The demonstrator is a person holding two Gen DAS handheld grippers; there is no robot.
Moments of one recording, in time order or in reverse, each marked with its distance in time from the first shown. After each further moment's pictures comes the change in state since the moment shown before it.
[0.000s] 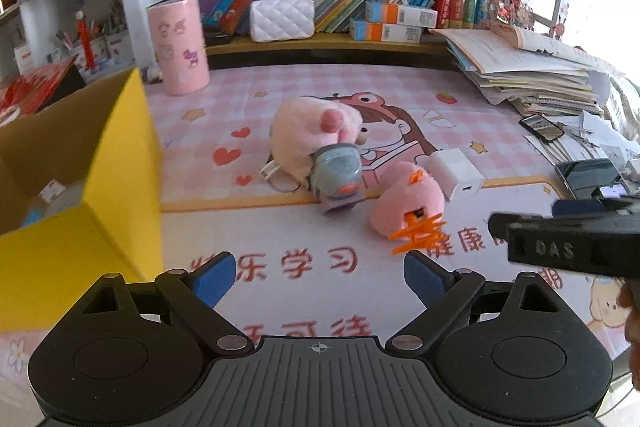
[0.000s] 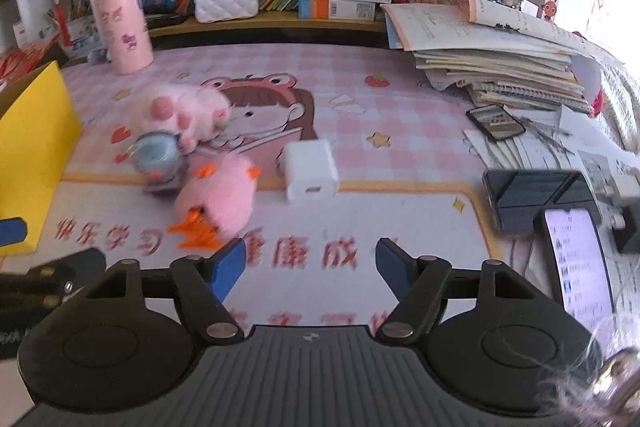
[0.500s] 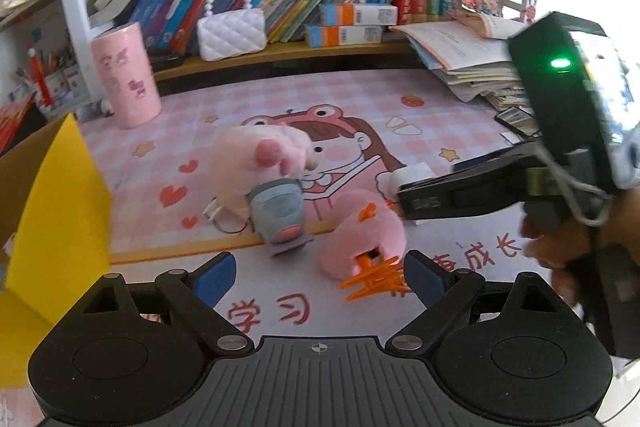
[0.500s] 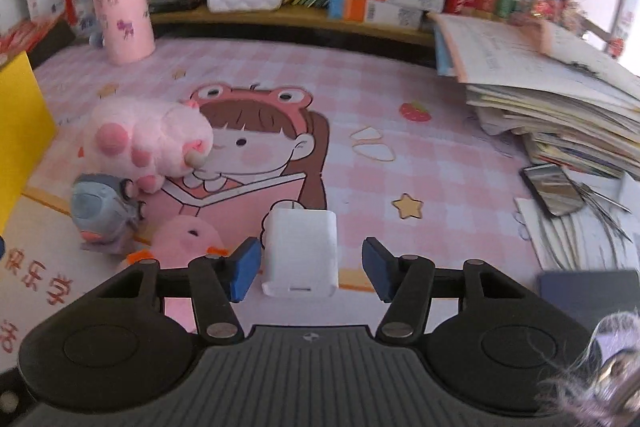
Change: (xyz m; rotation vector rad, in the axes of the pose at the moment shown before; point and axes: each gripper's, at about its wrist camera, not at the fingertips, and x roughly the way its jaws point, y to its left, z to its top) left arm 0.028 -0.036 0.024 0.104 -0.011 -0.052; right arm 0.091 -0.011 0.055 -0.137 0.031 0.073
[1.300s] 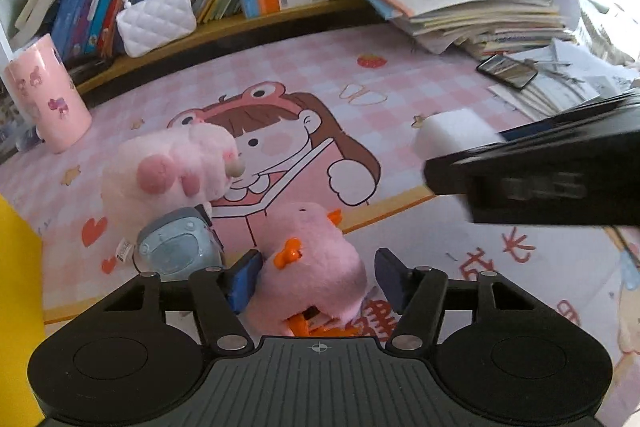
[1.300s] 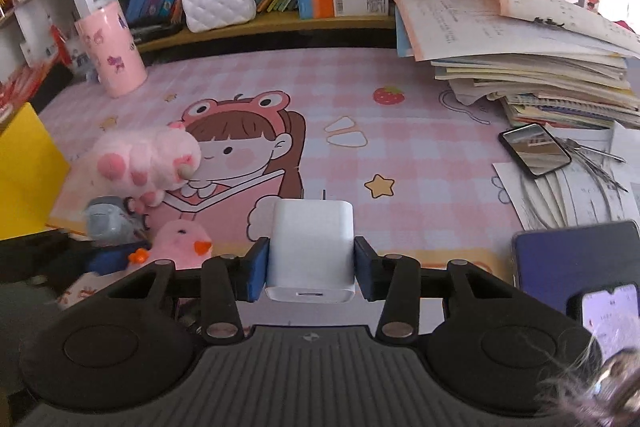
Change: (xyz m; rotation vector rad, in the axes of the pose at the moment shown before) left arm 0.078 -0.039 0.018 0.140 0.095 -0.036; right arm -0.039 -0.036 -0.008 0.161 -0.002 0.067
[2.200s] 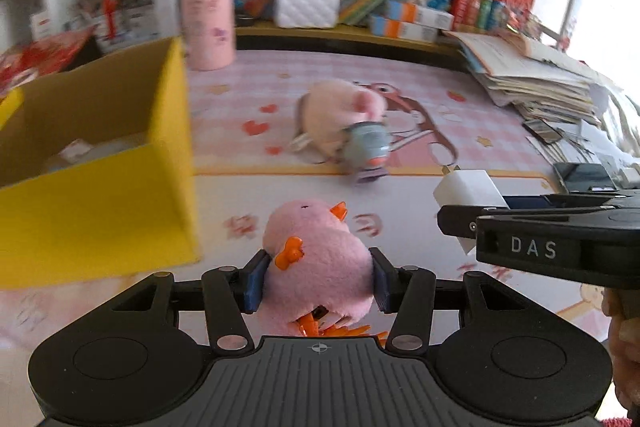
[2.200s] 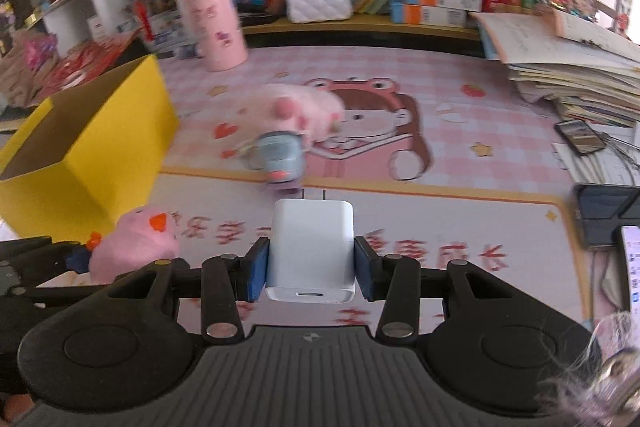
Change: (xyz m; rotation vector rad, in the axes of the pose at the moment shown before) left arm -0.142 0.089 -0.105 -0.338 -0.067 0.061; right arm -0.065 0.116 -0.061 -0.085 -0.021 0.099
